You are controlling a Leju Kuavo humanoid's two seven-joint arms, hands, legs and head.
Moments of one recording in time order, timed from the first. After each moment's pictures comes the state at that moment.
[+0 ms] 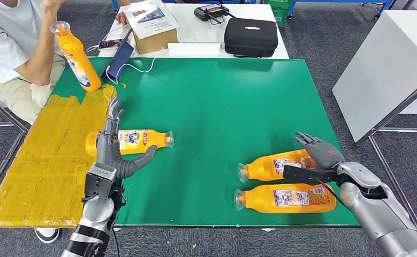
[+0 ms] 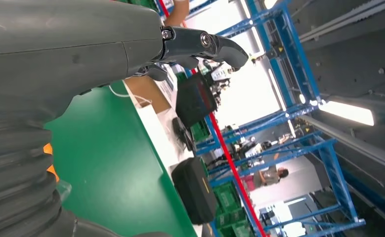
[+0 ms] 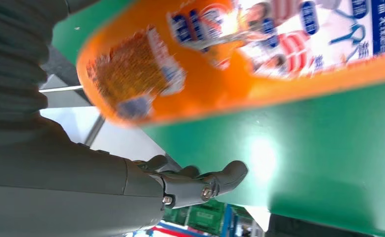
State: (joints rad) left arm -0.22 -0.14 -0.21 -1.41 -0.34 0.25 -0.56; right arm -0.39 -0.51 0.43 -1.08 0.81 0.08 -0.14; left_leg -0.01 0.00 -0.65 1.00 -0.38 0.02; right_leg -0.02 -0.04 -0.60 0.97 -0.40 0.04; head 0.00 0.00
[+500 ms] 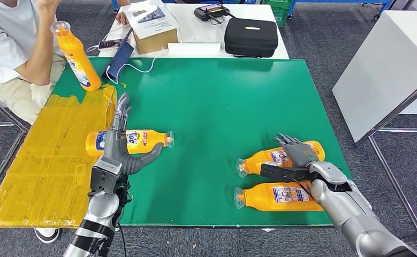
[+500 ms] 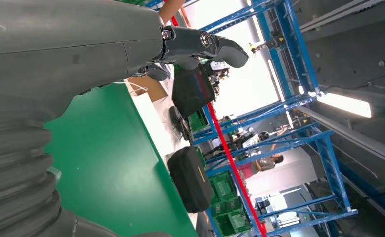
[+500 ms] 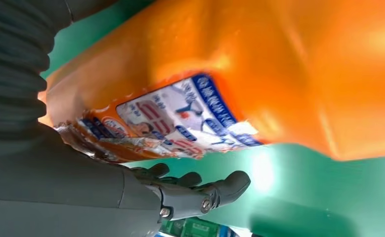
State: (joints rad) left arm -0.25 -0.15 -0.24 -1.37 -0.32 0.24 -0.54; right arm -0.51 -0.33 0.50 -0.79 0.92 0.01 -0.13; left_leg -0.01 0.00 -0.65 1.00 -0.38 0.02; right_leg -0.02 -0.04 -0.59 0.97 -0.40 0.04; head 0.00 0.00
